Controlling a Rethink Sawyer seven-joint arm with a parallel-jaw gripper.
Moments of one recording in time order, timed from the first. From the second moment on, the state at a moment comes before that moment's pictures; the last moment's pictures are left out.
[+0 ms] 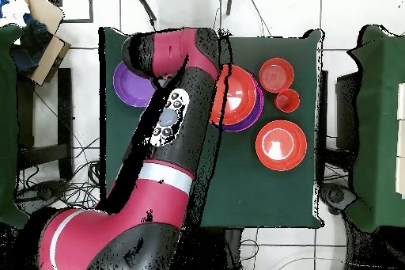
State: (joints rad) arm 0.13 -0.15 -0.53 0.78 0.04 1.12 2.20
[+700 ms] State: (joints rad) arm 0.13 -0.15 -0.53 0.78 0.04 1.14 2.20
